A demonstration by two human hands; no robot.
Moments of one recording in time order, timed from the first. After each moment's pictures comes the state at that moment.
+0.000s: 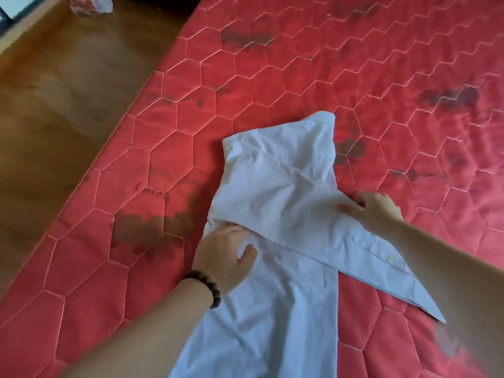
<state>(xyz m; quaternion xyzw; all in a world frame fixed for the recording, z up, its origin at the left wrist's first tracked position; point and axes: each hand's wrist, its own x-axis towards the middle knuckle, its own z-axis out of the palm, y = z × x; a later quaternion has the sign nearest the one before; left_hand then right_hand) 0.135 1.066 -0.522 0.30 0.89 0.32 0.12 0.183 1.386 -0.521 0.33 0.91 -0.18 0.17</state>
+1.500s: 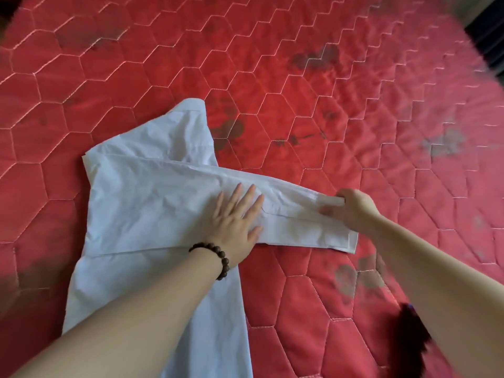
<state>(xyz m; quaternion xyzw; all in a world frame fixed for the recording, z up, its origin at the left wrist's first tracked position) 0.184 1.261 -0.562 0.54 0.83 0.10 0.13 0.326 1.488 -0.512 0.51 0.81 -0.25 0.14</state>
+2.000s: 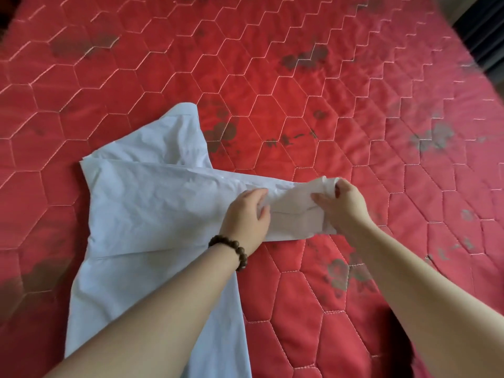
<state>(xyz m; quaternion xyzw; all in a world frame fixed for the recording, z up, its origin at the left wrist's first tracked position) 0.206 1.294 -0.505 0.32 0.82 0.40 0.26 0.320 1.447 -0.476 0.55 0.74 -0.38 -0.08</state>
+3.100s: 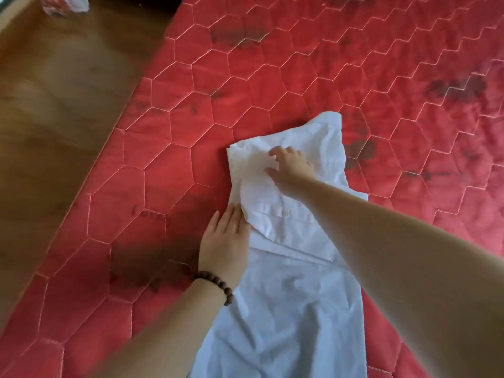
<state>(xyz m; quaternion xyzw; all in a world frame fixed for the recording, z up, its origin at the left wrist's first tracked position) 0.084 1.073 -0.555 0.35 0.93 0.12 0.04 0.023 1.269 -0.526 0.22 0.94 -0.23 0.14</state>
